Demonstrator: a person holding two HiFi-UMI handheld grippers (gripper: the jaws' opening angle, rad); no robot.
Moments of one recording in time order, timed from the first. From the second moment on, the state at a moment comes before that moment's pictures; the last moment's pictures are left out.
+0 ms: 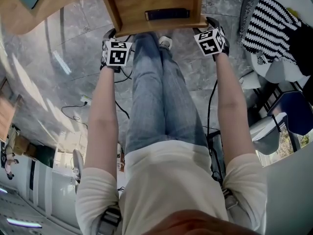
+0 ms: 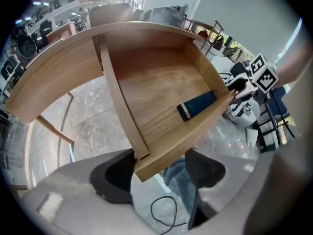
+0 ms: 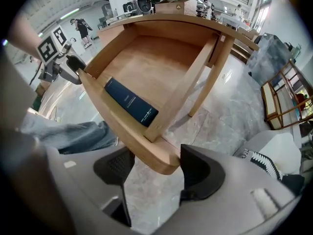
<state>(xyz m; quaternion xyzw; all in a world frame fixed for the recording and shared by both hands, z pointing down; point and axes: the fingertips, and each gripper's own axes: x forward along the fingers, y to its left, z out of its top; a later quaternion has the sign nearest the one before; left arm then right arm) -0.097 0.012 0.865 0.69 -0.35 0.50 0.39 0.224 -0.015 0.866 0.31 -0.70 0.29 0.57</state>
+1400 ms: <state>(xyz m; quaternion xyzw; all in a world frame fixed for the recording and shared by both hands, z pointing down) -0.100 -0.011 0.796 0.70 -0.37 0.47 0.38 0.223 -0.034 0.798 0.32 -0.70 0.32 0.55</state>
